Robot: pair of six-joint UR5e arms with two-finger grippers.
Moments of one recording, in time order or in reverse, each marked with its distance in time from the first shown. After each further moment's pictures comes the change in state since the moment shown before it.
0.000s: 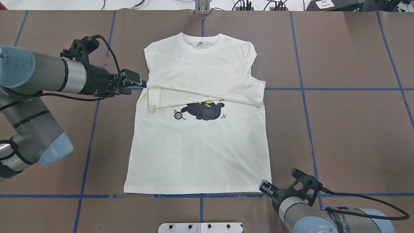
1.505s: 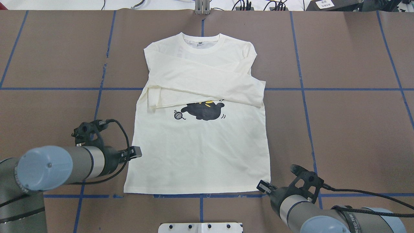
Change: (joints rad) left arm 0.468 0.237 -0.302 0.438 0.459 -0.220; right arm 0.007 -0.008 0.097 -0.002 0.010 -0.042
